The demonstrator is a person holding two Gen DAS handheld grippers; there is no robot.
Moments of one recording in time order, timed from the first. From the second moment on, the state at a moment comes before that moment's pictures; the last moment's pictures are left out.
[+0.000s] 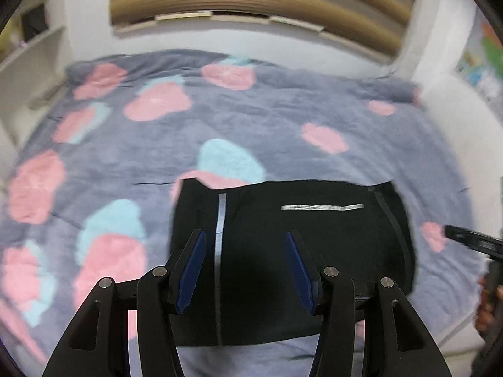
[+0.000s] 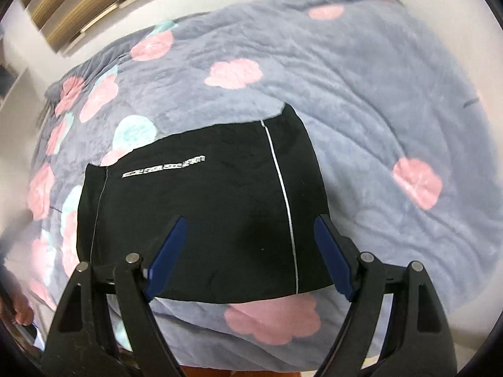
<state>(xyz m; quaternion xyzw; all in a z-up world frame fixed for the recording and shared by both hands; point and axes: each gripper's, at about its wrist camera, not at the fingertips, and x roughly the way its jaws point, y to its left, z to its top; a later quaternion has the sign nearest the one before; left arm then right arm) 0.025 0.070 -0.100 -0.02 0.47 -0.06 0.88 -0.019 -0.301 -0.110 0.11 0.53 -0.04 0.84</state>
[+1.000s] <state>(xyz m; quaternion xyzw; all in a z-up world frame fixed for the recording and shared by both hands) -0.033 -0.015 -0.056 0.03 0.47 -0.02 0.88 -0.056 -0.210 -0.070 0.06 0.50 -0.01 0.86</state>
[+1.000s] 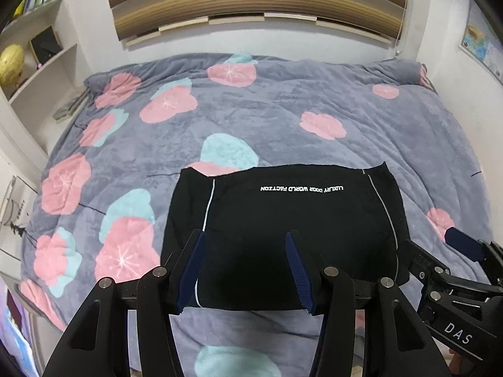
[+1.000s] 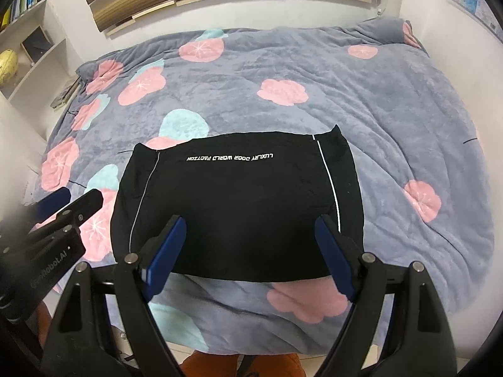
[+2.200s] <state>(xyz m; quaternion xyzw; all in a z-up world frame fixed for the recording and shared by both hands) -0.041 -0.016 -0.062 0.08 0.47 0.03 0.88 -0.063 -0.203 -0.079 0.06 0.51 -0.01 0.86</state>
